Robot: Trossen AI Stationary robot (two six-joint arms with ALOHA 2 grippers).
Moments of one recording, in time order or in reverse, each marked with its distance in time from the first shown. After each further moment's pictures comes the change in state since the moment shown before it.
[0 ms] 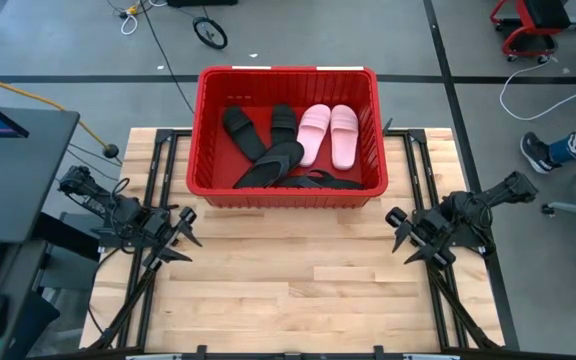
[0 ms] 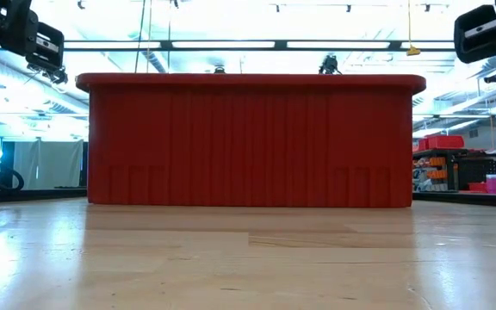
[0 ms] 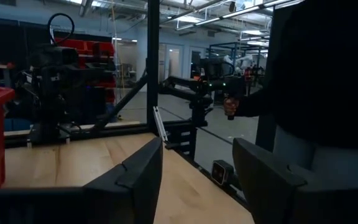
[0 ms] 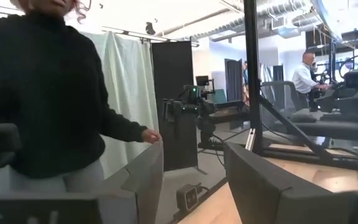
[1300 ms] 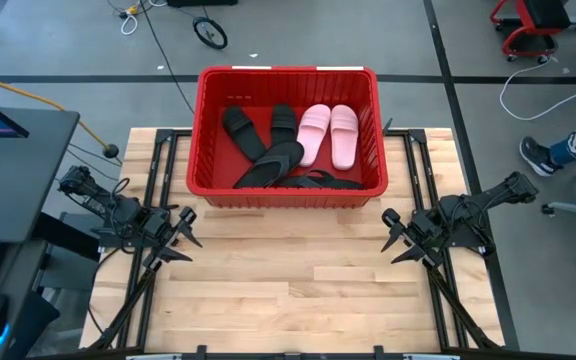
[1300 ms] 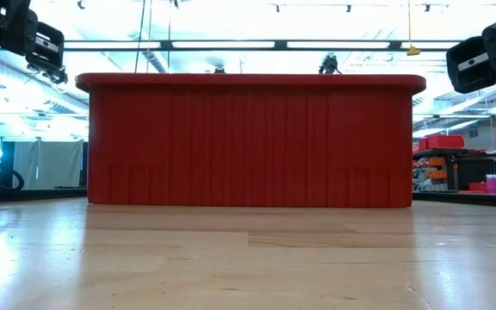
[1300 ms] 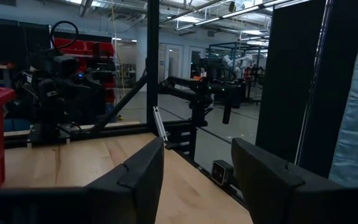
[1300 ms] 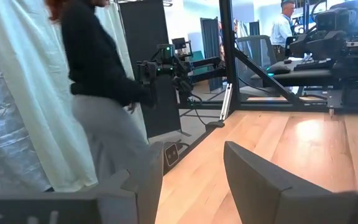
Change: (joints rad) left arm 0.000 0.000 0.000 0.000 0.001 0.000; right arm -0.001 0.000 0.000 -0.192 0.082 0.007
